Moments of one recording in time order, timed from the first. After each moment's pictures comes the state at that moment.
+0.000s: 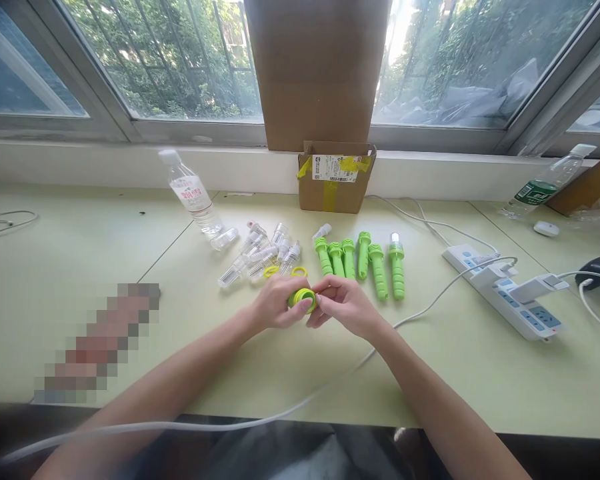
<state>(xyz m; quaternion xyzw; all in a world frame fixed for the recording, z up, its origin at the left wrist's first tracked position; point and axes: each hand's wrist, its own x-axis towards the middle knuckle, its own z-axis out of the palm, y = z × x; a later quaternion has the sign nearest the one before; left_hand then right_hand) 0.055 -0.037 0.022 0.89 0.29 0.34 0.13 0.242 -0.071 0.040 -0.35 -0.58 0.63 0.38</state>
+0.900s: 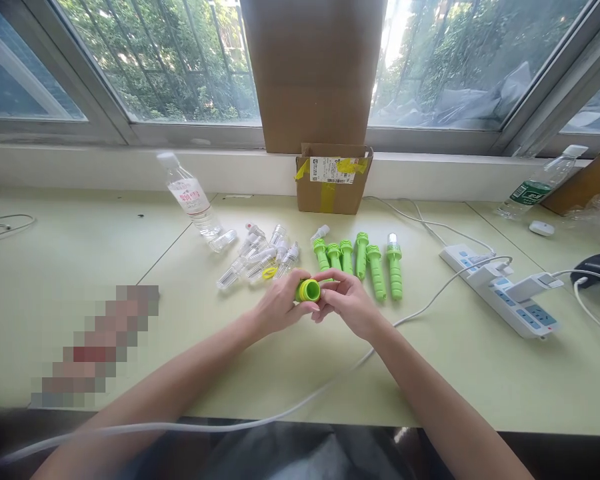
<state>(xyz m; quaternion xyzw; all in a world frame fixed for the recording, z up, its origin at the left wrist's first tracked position) 0.065 -0.041 0.018 0.85 0.29 0.41 0.17 0.244 -0.066 0.033 -0.32 -0.49 0.68 0.44</state>
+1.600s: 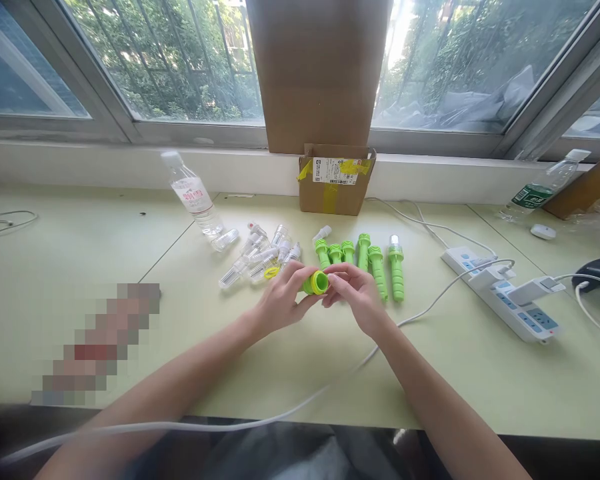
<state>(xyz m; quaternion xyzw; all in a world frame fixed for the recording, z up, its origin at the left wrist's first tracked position) 0.064 -0.037 0.018 0.86 0.29 0.42 0.01 0.251 -0.062 0.034 -0.36 -0.55 0.56 0.51</state>
